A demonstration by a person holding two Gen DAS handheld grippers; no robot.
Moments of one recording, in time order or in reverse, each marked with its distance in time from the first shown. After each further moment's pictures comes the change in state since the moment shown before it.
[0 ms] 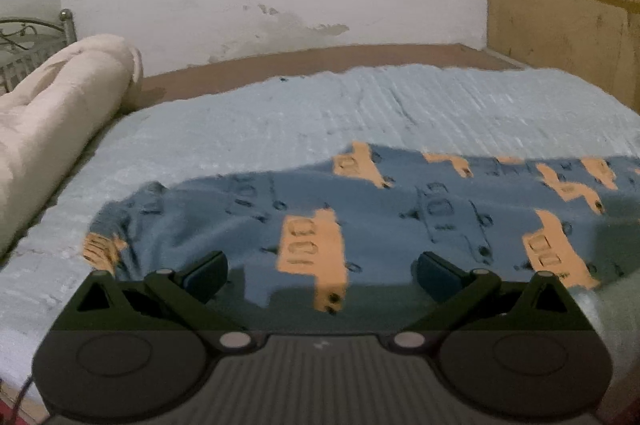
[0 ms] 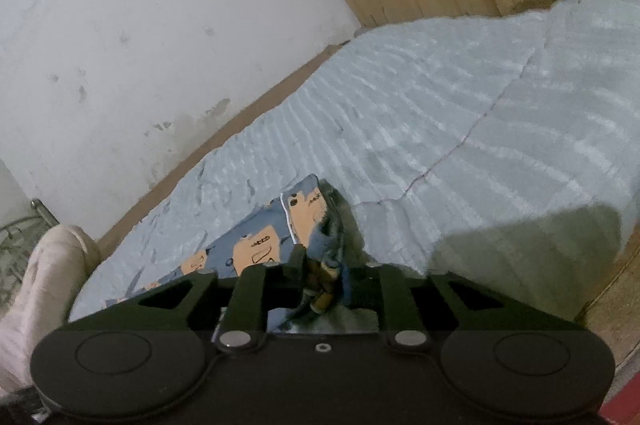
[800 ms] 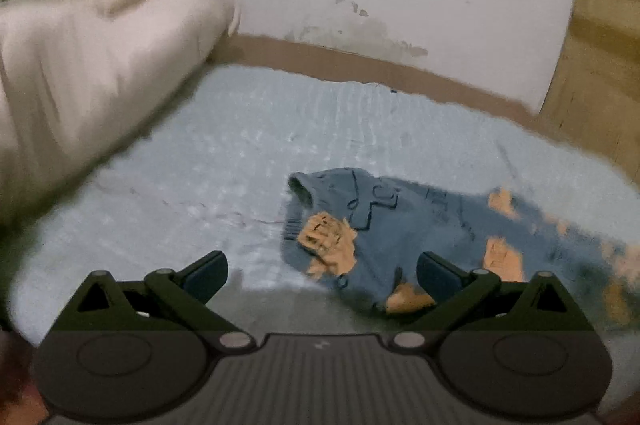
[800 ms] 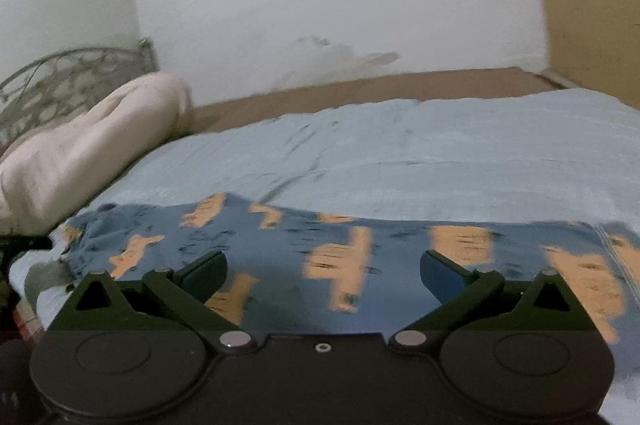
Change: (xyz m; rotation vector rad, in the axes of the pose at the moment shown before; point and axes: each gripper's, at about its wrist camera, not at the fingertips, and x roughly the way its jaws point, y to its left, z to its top) left arm -0.014 0.189 -0.024 -0.342 0.012 -0.054; right arm 0.061 0.207 -0.065 -0.557 0.116 0.252
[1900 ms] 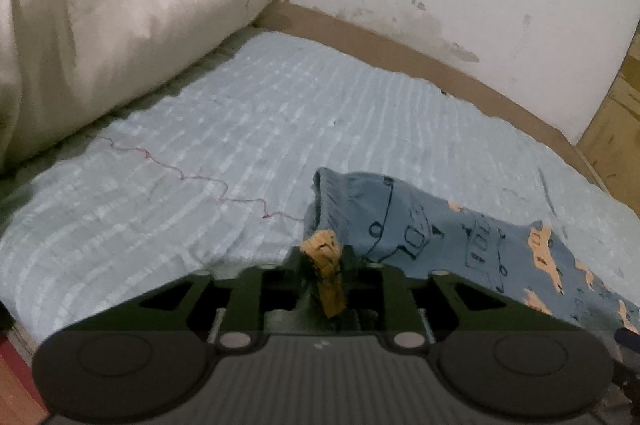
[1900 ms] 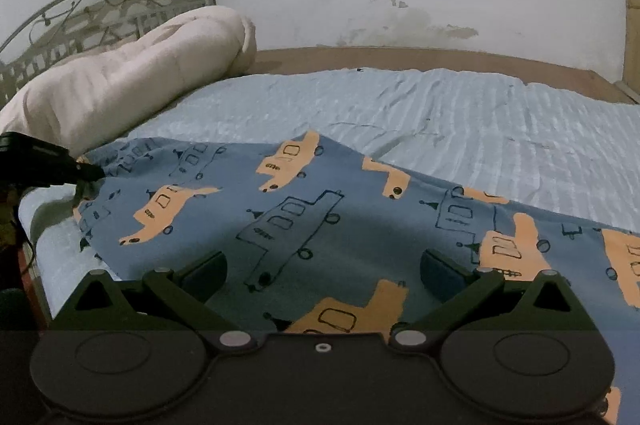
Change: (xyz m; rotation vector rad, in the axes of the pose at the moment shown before) left arm 0.027 0.010 0.010 -0.150 0.044 0.108; right arm 0.065 0.085 -0.017 -0.162 0.115 0.101
